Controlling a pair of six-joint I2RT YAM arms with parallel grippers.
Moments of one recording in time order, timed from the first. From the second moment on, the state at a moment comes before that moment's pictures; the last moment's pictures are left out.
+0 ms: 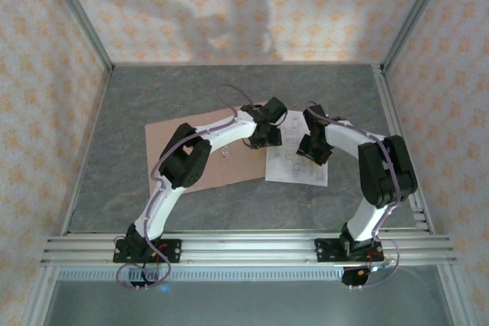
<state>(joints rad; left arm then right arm) -0.71 2.29 1.84 -0.77 -0.01 -0.83 0.27 1.72 1.02 -0.68 -0.04 0.77</state>
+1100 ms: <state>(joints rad) -0.86 1.93 1.21 -0.32 0.02 -1.09 0.29 1.75 1.05 -0.70 -0.09 0.77</state>
